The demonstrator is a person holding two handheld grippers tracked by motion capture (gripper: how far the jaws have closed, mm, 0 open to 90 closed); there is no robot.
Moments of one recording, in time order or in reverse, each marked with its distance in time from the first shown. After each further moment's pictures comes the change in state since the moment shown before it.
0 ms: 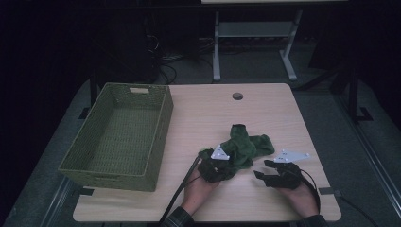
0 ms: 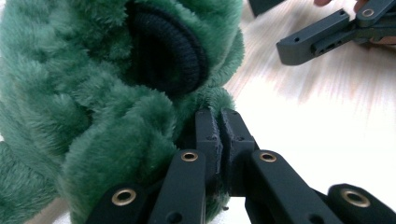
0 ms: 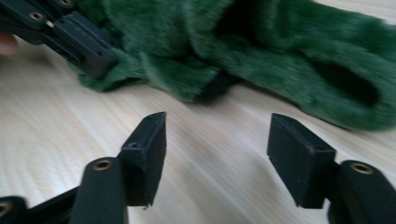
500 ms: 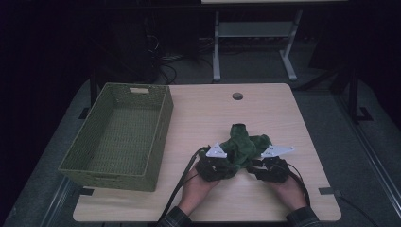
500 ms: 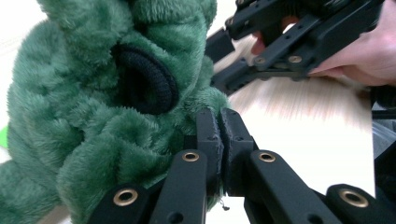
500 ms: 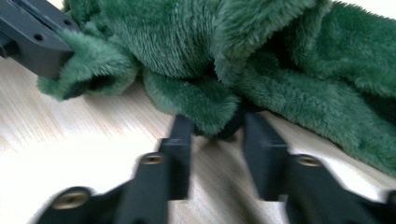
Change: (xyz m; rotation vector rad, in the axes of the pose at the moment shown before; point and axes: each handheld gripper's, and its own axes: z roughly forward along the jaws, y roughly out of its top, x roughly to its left) left arm -0.003 0.009 -0.021 -0.073 -0.059 -0.005; right arm 0.005 0.018 0.029 0.046 0.034 -0.011
